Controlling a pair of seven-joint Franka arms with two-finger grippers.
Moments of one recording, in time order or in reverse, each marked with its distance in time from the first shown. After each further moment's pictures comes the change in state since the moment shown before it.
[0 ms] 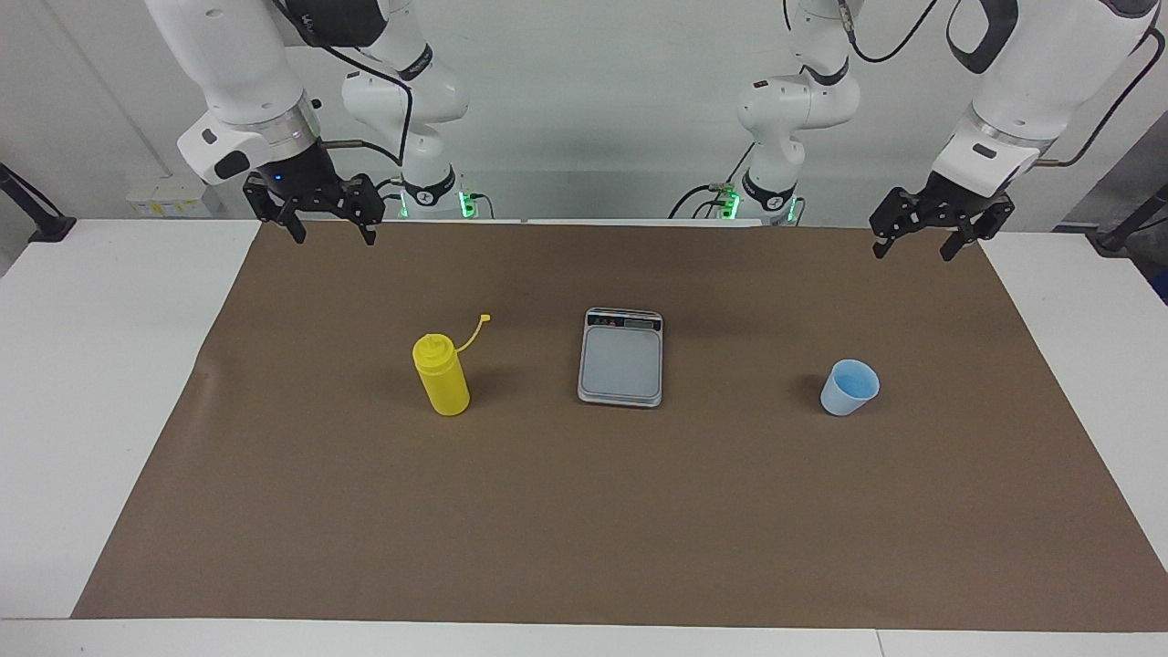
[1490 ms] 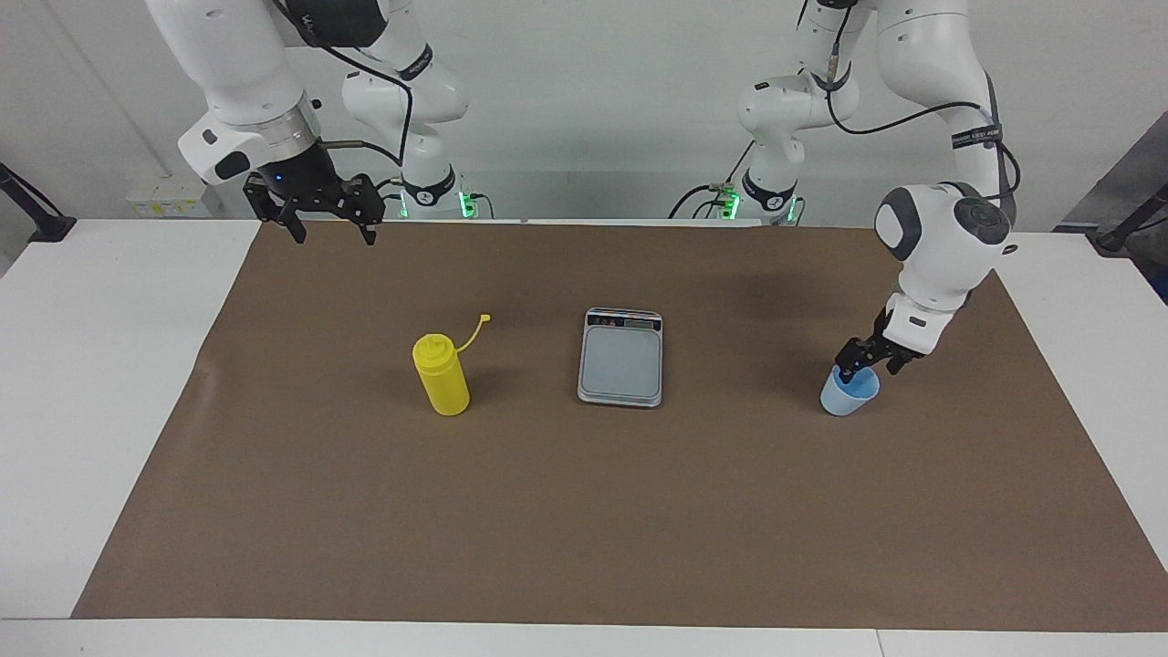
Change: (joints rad) left arm 0.056 0.167 0.002 -0.517 0.000 0.743 -0.147; right arm 0.000 -0.001 0.000 -0.002 0.000 0.000 0.000
